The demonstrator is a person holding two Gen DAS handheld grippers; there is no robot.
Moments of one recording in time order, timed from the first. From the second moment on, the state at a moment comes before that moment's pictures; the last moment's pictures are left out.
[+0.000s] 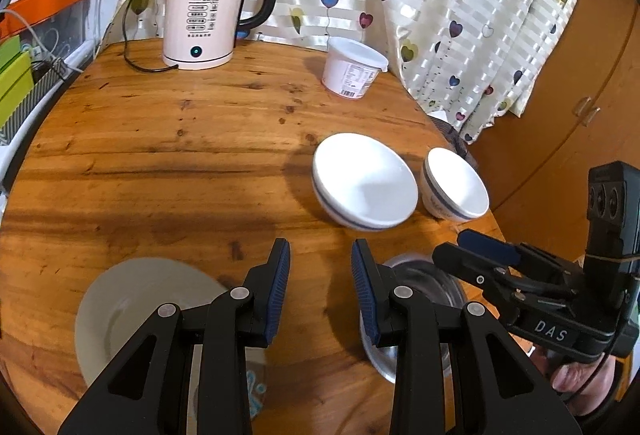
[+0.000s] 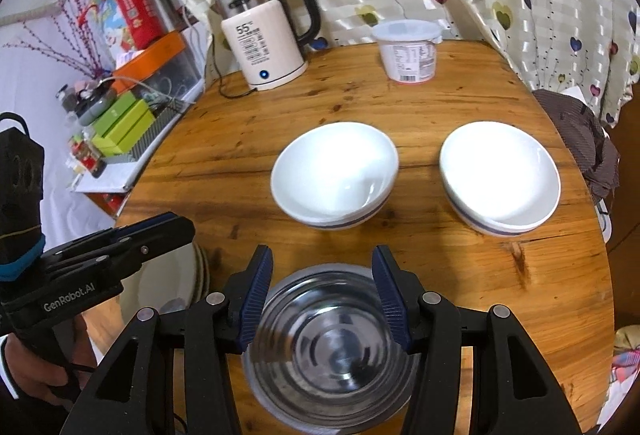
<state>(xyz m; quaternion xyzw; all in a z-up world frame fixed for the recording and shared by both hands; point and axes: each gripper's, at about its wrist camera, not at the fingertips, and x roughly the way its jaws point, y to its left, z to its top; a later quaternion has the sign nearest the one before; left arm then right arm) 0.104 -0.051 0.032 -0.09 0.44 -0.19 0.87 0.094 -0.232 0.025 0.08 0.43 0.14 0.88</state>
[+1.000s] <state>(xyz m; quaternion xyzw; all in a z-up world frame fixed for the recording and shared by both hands) 0.171 -0.085 0.000 -0.11 0.47 -0.18 0.86 0.159 -0.256 -0.001 0.12 0.45 0.13 0.88</state>
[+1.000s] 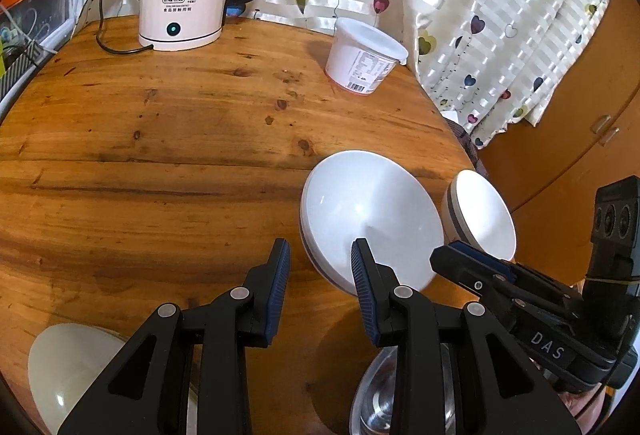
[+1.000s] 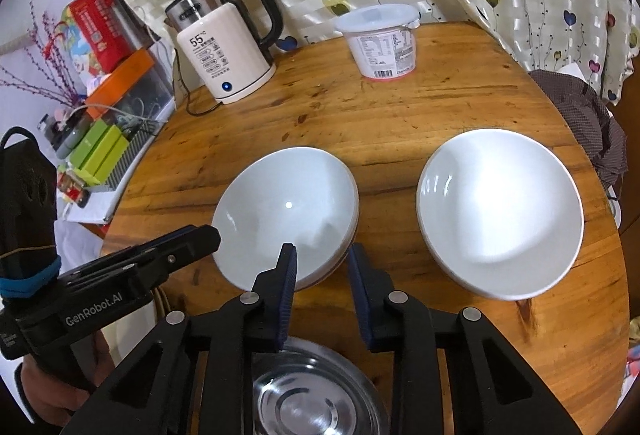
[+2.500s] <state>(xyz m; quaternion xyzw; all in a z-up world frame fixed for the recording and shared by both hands) 0.169 -0.095 0.008 -0.09 0.46 -0.19 0.86 0.162 -0.255 0.006 0.12 0.44 0.13 0.88</state>
